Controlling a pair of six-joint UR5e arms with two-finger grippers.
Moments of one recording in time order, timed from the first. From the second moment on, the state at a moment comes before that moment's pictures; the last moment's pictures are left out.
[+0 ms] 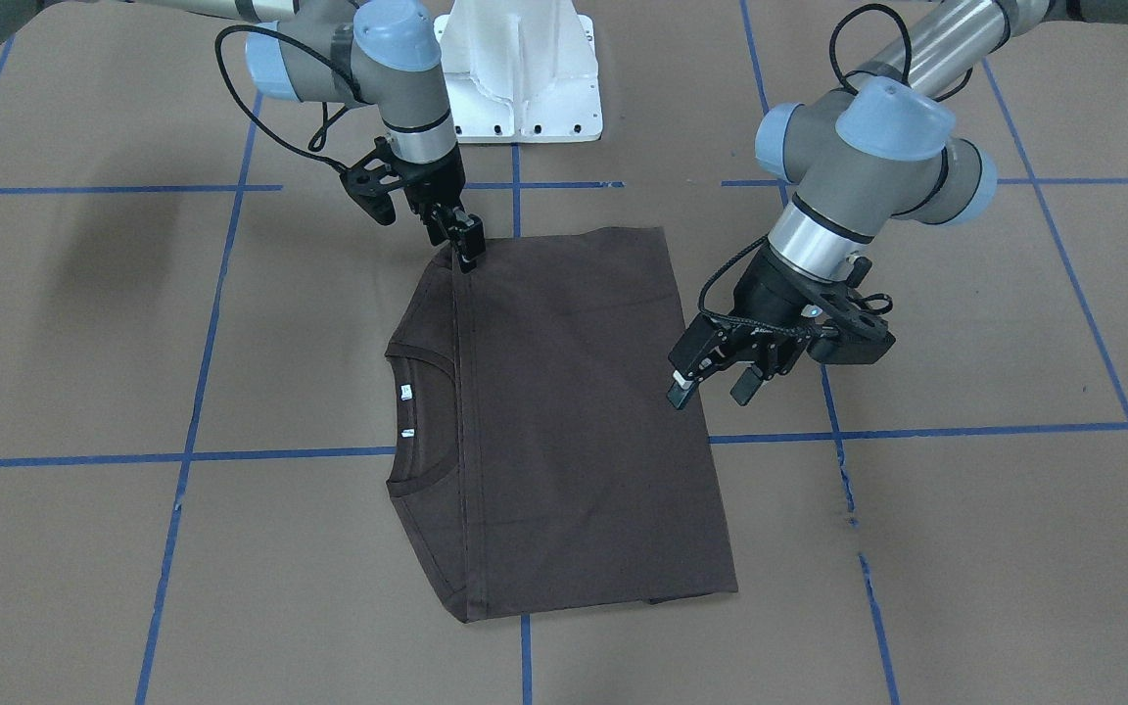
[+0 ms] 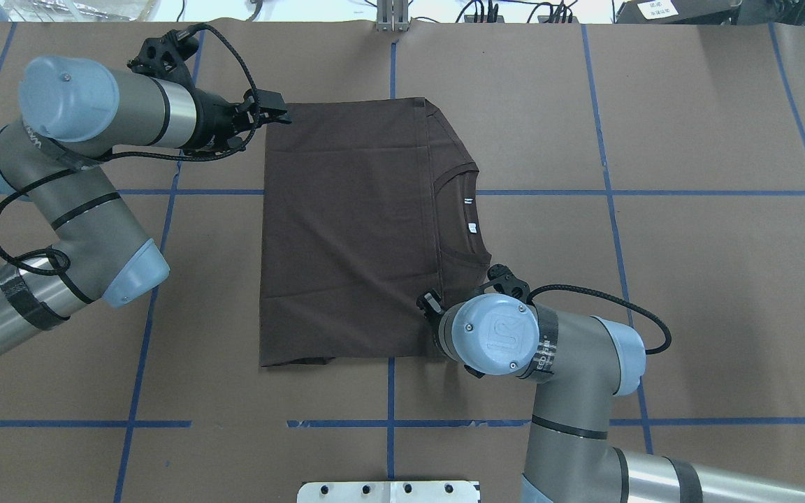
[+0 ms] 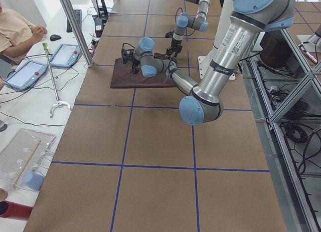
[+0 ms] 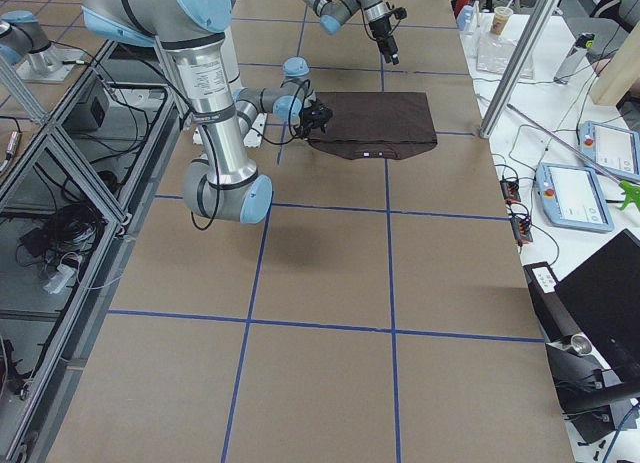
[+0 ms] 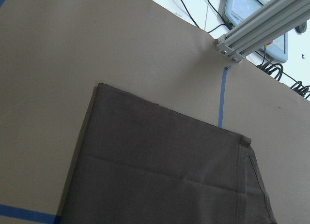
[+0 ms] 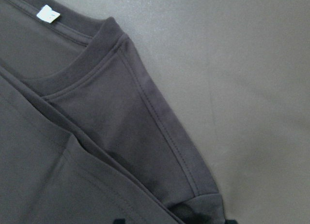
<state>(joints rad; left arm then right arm) -0.79 -2.08 -1.58 -2.30 -1.84 -1.52 0.29 -1.06 1.77 -1.41 1.59 2.29</state>
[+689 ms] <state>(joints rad) -0.79 -2.08 -1.58 -2.30 -1.84 -1.53 0.29 -1.06 1.75 -1.43 1.59 2.30</state>
